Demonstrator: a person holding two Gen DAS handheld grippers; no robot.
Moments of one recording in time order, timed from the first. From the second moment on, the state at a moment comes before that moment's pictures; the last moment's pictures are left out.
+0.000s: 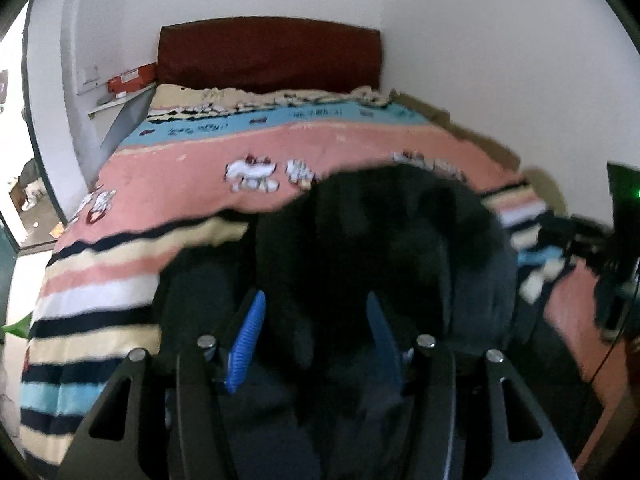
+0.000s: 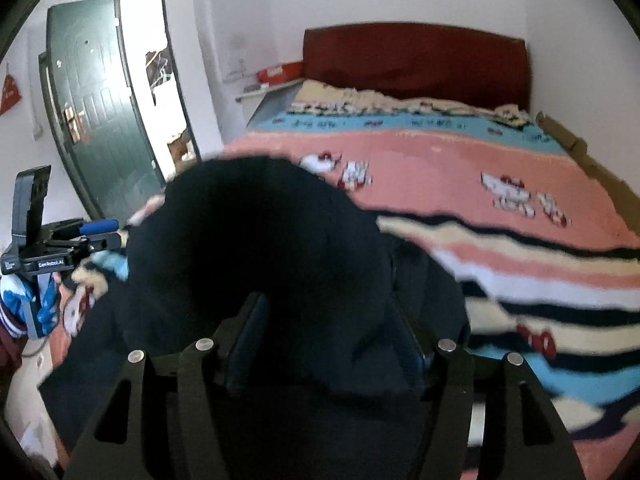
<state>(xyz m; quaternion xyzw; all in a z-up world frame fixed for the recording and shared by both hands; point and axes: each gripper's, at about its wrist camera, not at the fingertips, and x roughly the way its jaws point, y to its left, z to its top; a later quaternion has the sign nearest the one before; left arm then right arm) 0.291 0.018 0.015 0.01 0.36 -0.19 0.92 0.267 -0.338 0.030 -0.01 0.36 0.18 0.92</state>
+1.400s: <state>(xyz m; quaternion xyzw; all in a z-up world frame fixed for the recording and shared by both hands) 0.257 -0.042 -0.047 0.05 0.40 -0.21 0.89 0.253 -0.260 -0.029 -0.05 0.46 0.22 0.86</state>
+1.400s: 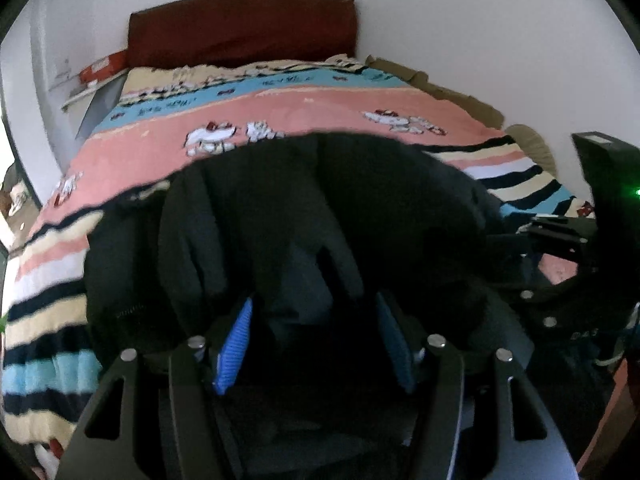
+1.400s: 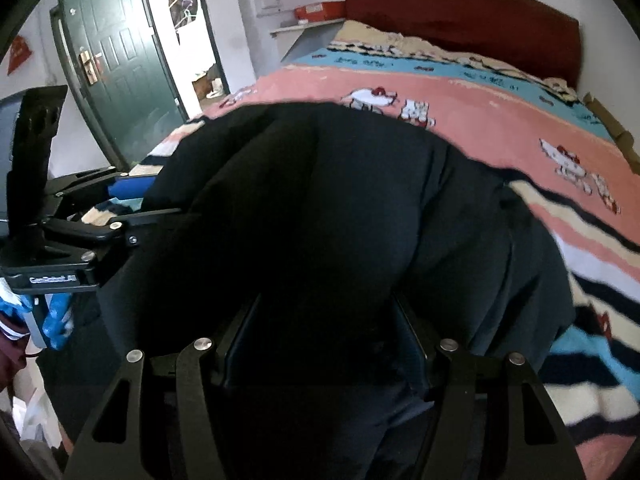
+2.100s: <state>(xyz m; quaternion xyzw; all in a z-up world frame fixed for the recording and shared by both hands) 0.272 -0.045 -0.106 0.05 0.41 -0.16 0.90 0.277 -0.251 -0.092 -0.07 0.50 0.18 0.85</state>
